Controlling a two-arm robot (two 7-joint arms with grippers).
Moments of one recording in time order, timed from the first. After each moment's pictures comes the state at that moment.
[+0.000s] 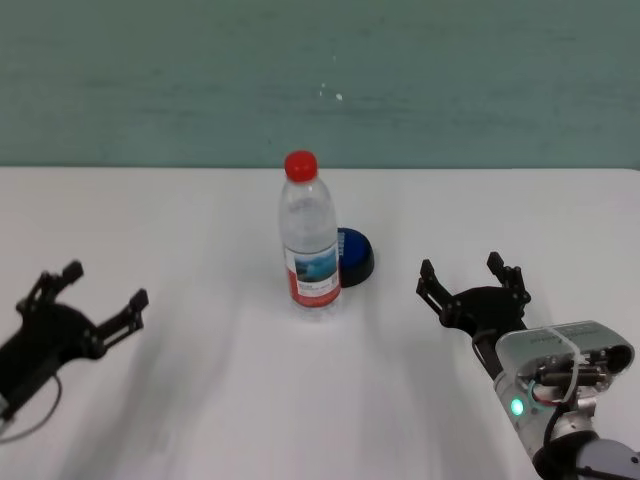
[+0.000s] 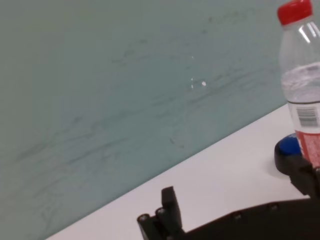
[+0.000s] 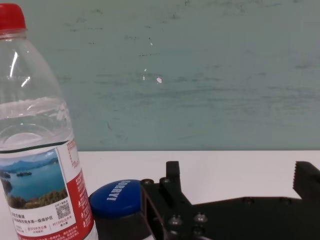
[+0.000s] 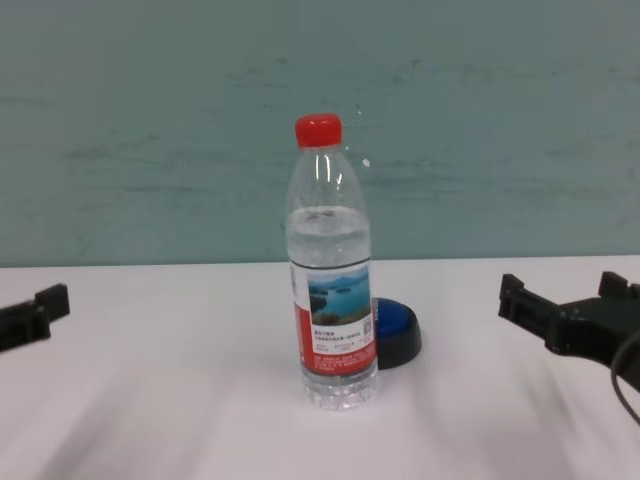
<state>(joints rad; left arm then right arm) 0.18 0.51 0.01 -1.72 -0.15 -0.17 -0.36 -0.06 0.16 -0.26 -1.64 0.19 -0.04 -0.06</state>
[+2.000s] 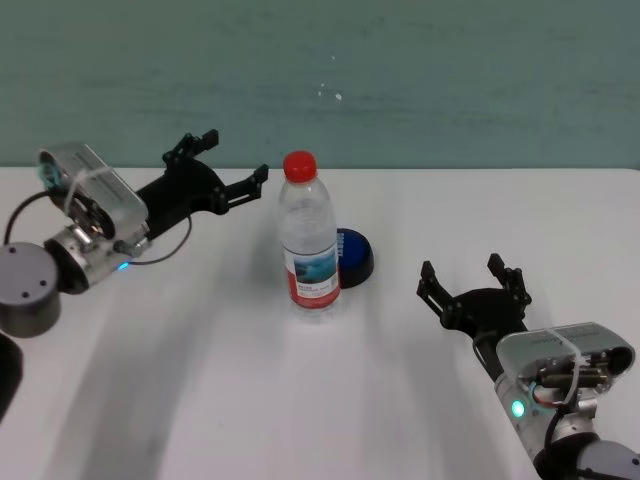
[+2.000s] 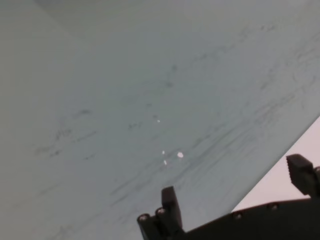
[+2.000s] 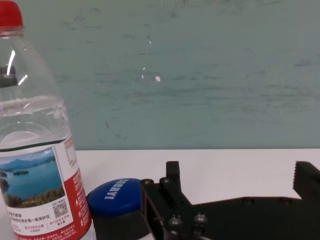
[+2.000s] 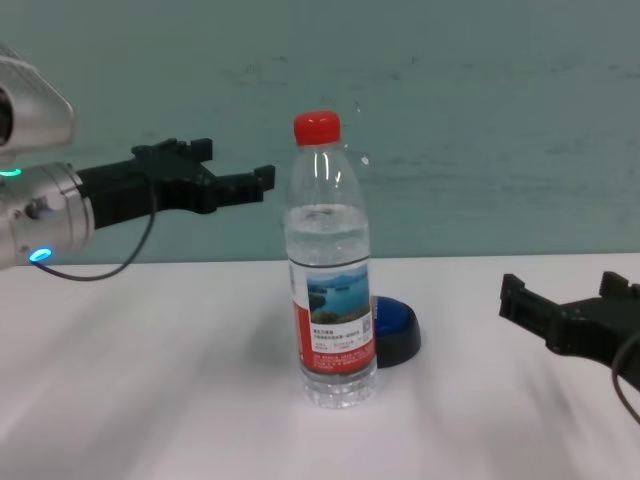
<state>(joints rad) -0.56 0.36 0.35 -1.05 -0.09 -0.31 -0.50 -0.06 0.16 -0.26 -1.64 0.19 -0.04 -0.06</state>
